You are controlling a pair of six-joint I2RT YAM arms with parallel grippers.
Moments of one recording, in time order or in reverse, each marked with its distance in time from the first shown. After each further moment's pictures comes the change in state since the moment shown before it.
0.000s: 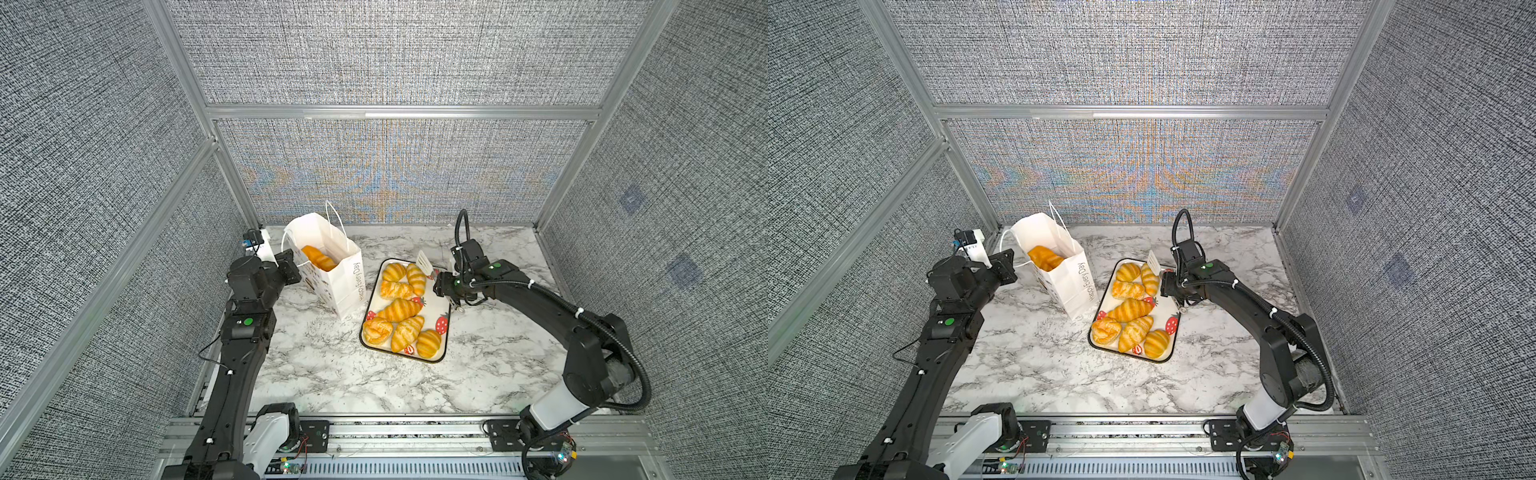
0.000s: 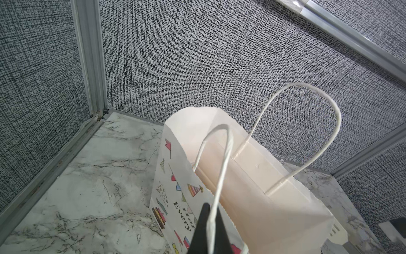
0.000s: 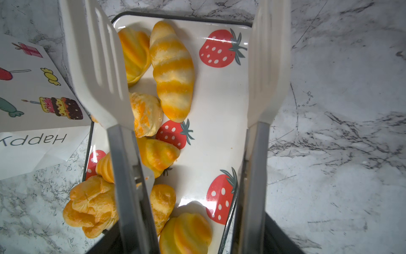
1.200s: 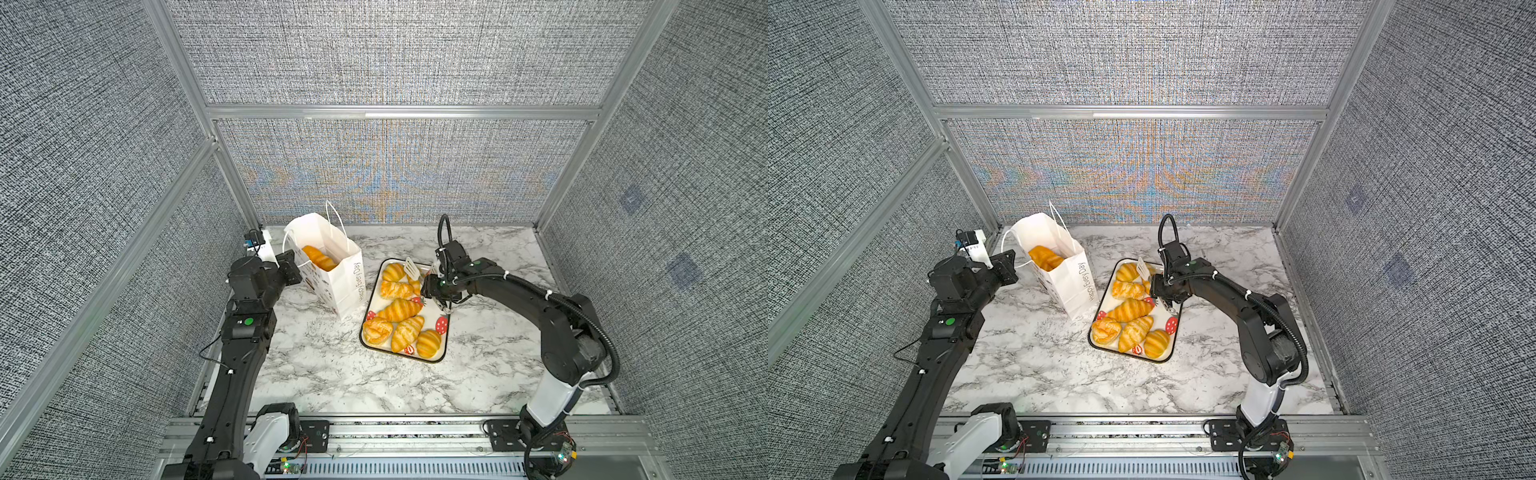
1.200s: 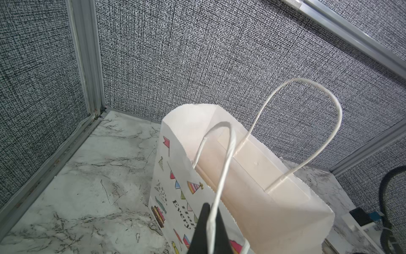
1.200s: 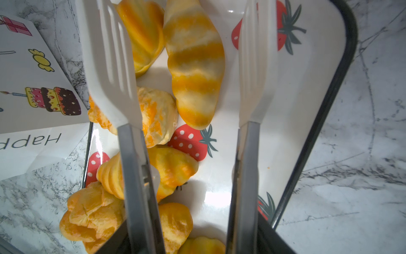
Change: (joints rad) left arm 0.000 0.002 -0.003 0.001 0.005 0.005; right arm 0.033 0.158 0.068 0.050 -0.071 0.000
